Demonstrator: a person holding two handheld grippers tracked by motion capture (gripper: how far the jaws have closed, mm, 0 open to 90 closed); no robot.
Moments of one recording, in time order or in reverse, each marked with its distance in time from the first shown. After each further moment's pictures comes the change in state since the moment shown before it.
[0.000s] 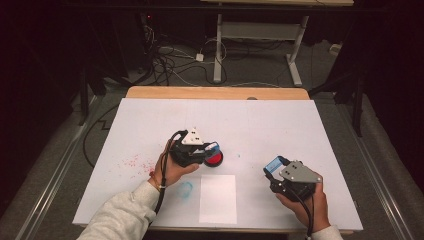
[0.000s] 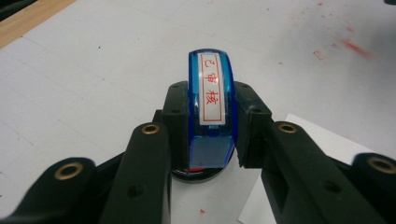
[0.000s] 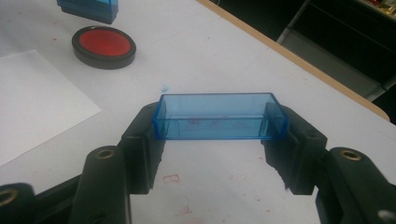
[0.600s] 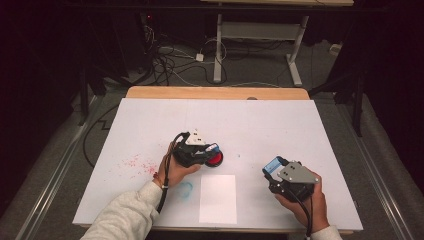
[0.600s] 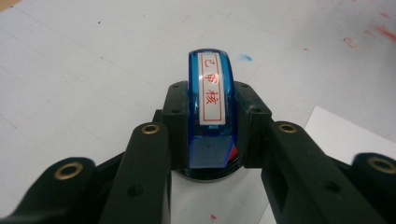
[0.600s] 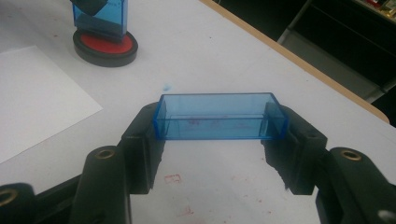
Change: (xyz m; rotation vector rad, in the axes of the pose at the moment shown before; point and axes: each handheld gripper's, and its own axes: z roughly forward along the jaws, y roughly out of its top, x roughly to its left) left arm 0.005 -0.013 0.023 0.038 0.029 -0.035; right arm 0.003 0.000 0.002 0.002 0.000 -0.016
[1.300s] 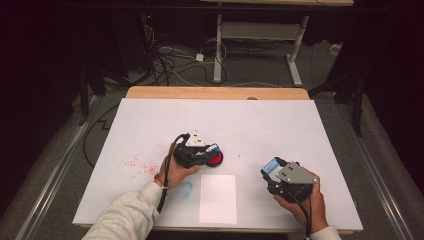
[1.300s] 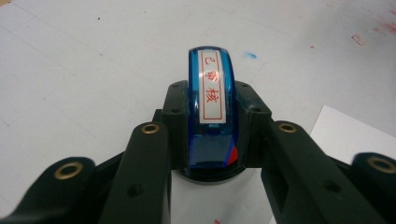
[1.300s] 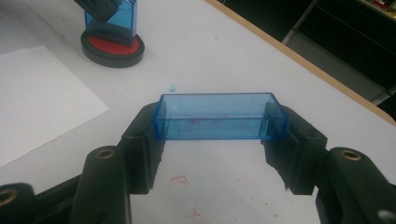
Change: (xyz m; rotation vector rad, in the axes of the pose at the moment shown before) left arm 0.002 -0.007 0.006 -0.032 -0.010 -0.021; right arm 0.003 0.001 0.001 -0.002 0.018 -0.008
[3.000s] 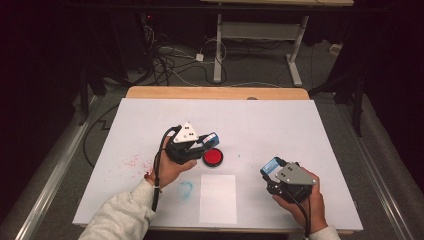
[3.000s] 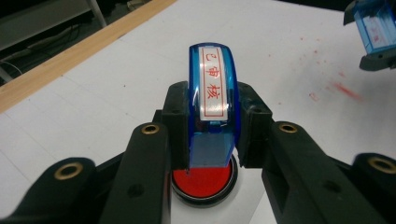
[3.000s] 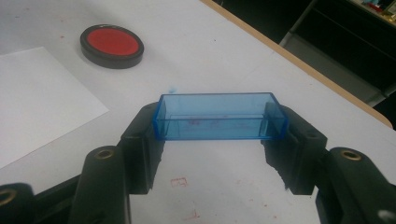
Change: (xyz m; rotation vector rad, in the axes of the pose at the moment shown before) left arm -0.013 0.029 -0.052 -0.131 0.033 0.051; right arm 0.002 0.001 0.000 -0.005 -0.014 -0.002
